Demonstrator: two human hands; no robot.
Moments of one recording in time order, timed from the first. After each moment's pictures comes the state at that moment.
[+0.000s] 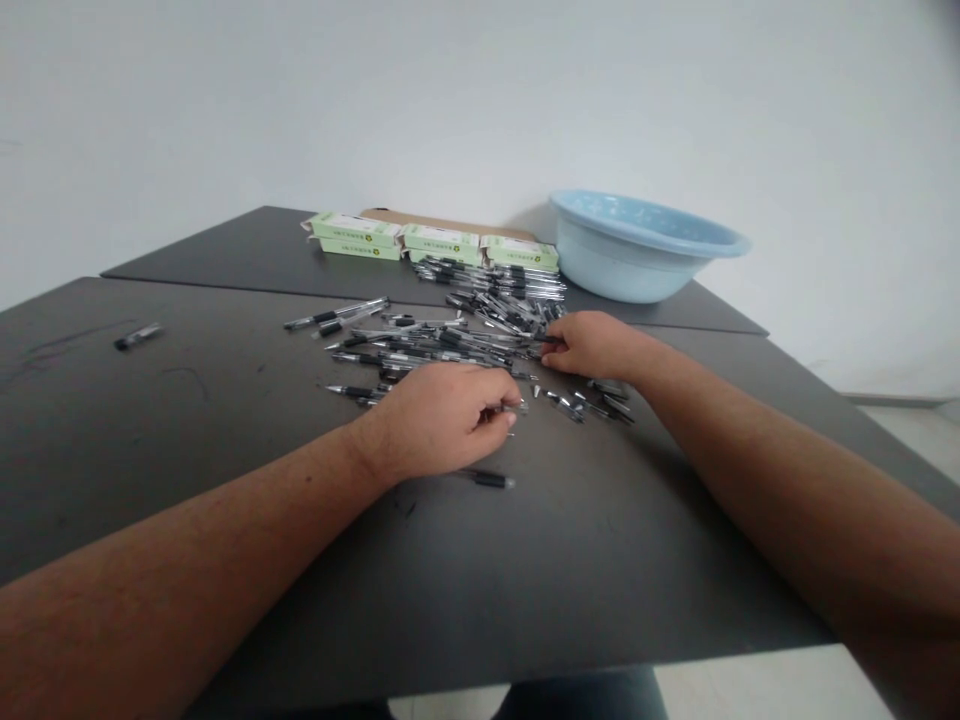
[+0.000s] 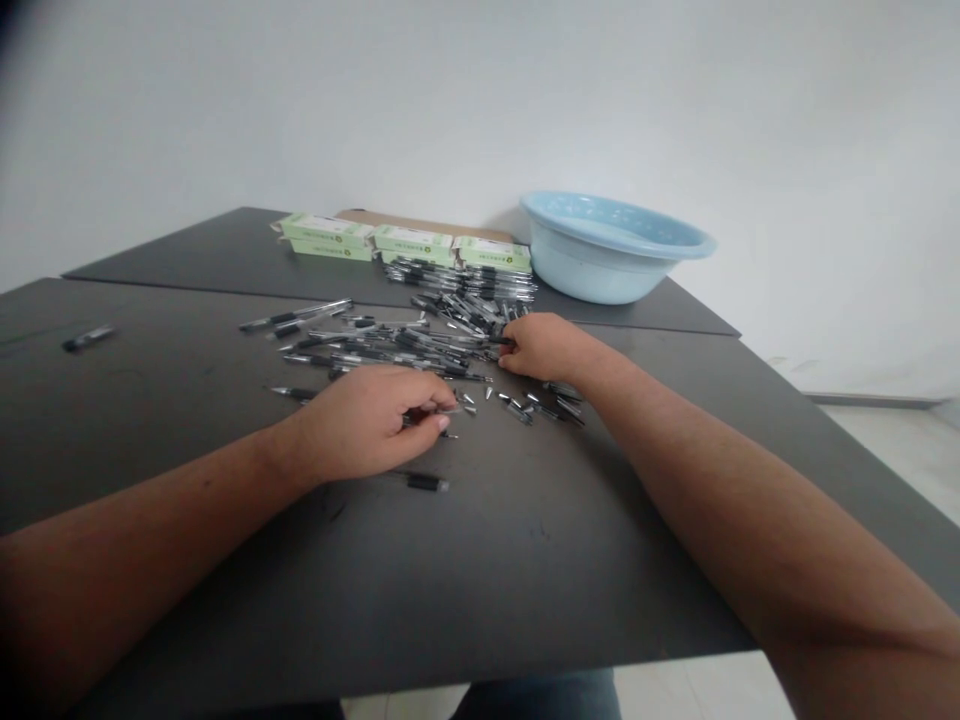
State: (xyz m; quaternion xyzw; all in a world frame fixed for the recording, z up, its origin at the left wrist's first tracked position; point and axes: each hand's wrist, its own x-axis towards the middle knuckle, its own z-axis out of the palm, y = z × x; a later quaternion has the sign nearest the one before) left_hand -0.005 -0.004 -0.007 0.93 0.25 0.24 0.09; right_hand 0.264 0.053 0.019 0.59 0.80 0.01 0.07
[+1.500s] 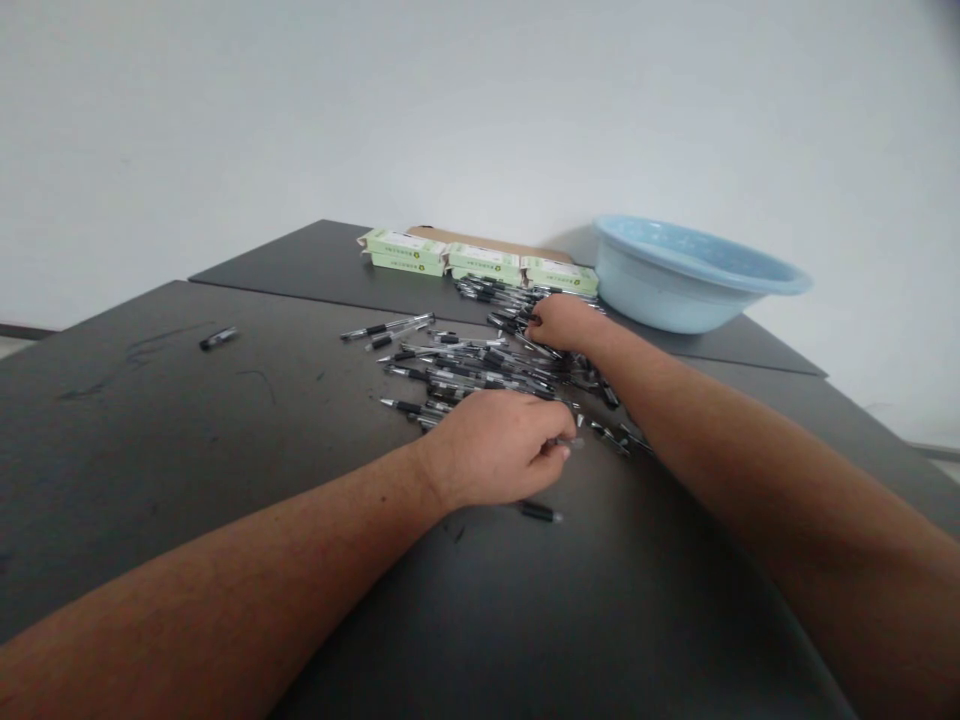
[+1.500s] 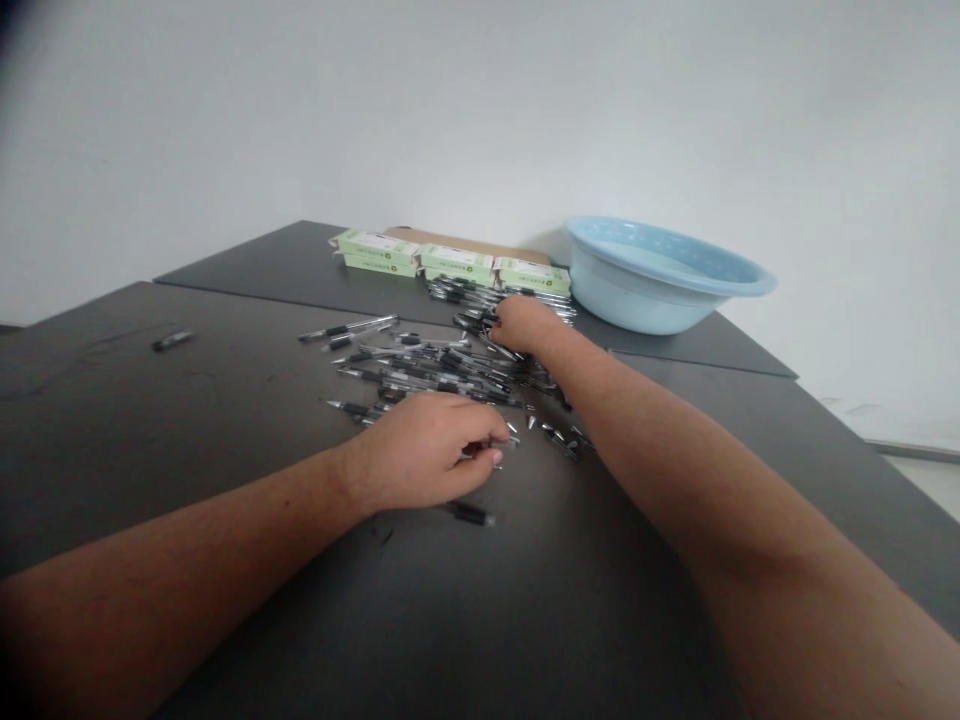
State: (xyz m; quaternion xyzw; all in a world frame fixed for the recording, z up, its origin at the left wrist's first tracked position) left_hand -0.001 -0.010 -0.002 0.94 0.24 0.23 0.11; right_hand 0.198 0.162 0.008 0.60 0.80 0.08 0.05
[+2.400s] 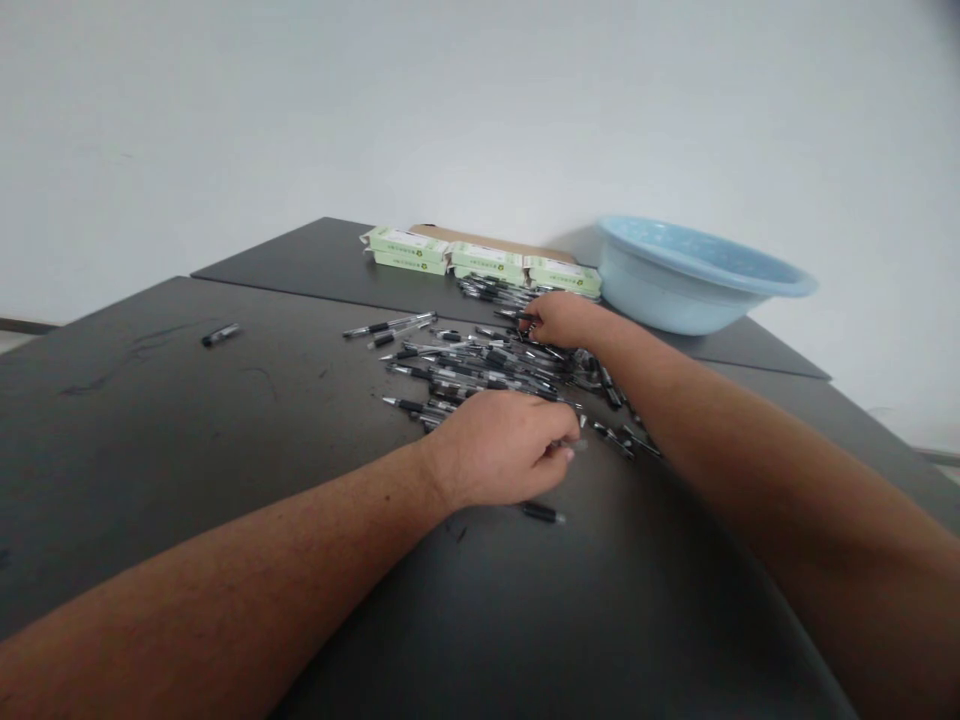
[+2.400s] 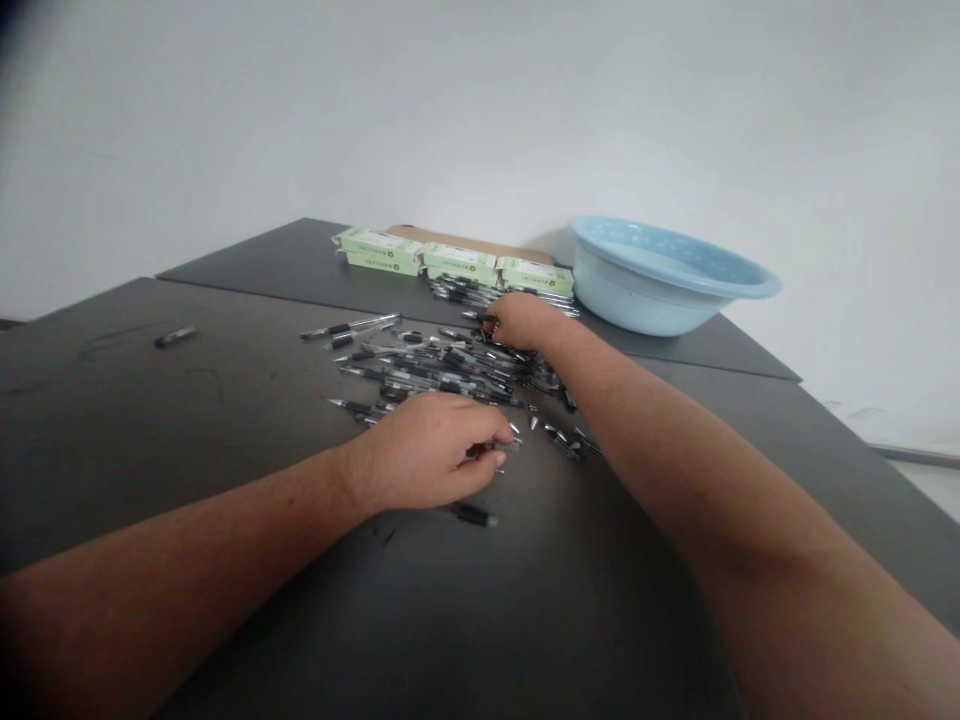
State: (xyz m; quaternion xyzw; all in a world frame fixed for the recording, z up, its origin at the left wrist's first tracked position) left_hand -0.001 -0.010 -0.004 0.94 0.23 0.23 0.11; right_hand 0.196 0.162 0.019 0.54 0.84 0.05 0.05
